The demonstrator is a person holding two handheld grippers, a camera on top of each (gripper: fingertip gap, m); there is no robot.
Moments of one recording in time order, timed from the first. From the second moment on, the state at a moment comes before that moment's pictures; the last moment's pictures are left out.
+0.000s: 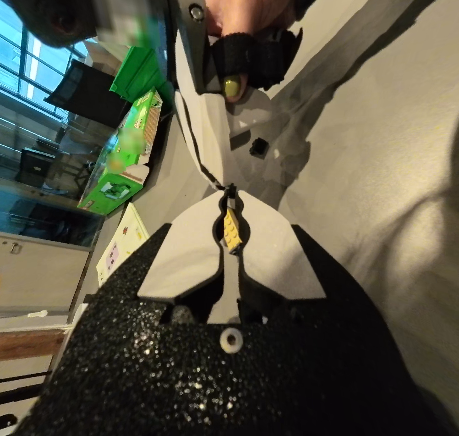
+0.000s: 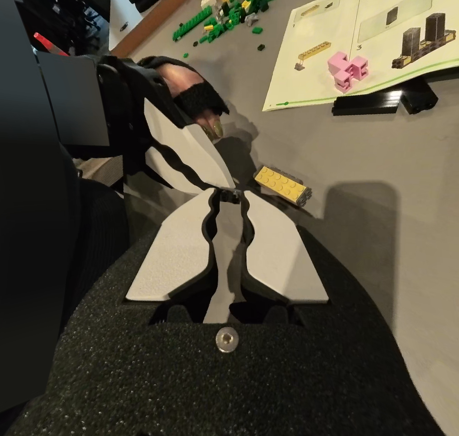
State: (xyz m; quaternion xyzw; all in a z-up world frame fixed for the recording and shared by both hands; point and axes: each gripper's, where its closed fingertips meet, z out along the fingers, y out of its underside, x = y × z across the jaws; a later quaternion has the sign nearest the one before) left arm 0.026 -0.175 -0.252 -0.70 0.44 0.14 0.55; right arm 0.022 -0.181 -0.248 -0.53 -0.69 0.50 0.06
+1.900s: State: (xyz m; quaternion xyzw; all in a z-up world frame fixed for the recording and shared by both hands) left arm -0.020 -0.183 -0.264 -0.84 0.18 -0.07 0.51; right arm 0.012 -0.171 -0.259 -0.30 -0.88 0.29 0.24
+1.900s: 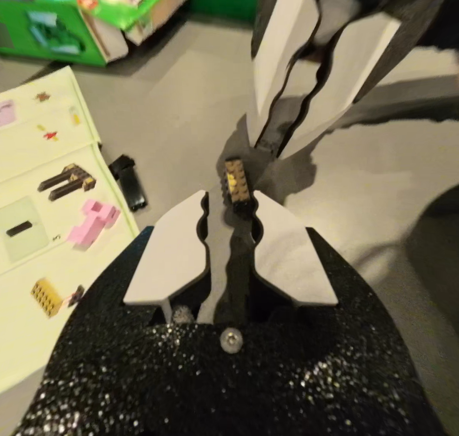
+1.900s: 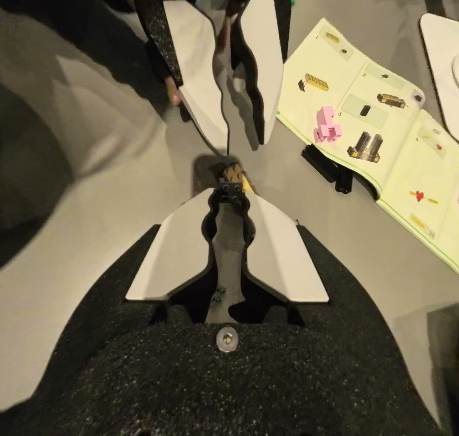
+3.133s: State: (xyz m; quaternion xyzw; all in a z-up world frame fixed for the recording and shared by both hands) left arm -0.018 -0.178 -0.301 -0.89 0.18 -0.07 0.41; right arm -0.007 -0.165 -0.287 -0.13 -0.97 0.13 0.16
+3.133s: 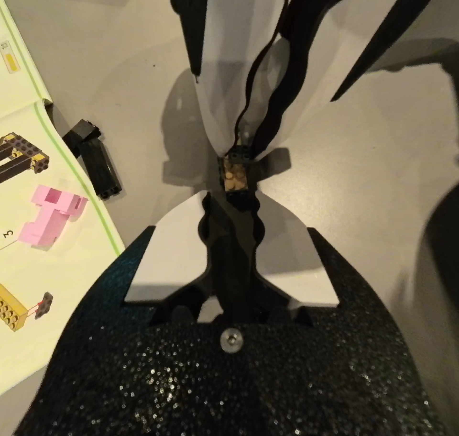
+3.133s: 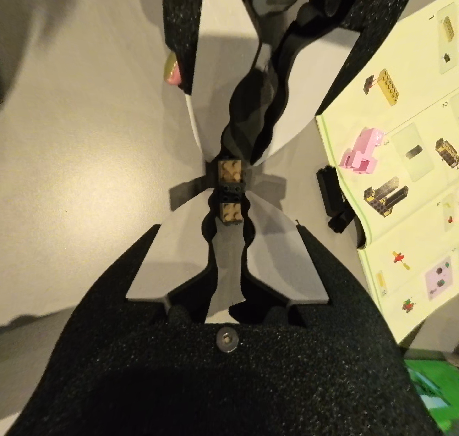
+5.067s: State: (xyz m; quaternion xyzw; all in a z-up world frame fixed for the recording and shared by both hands) left arm -0.009 -0.169 -0.265 -0.84 -0.02 -0.32 0.43; right arm -0.011 -0.156 -0.256 -0.10 -0.88 0.12 0.45
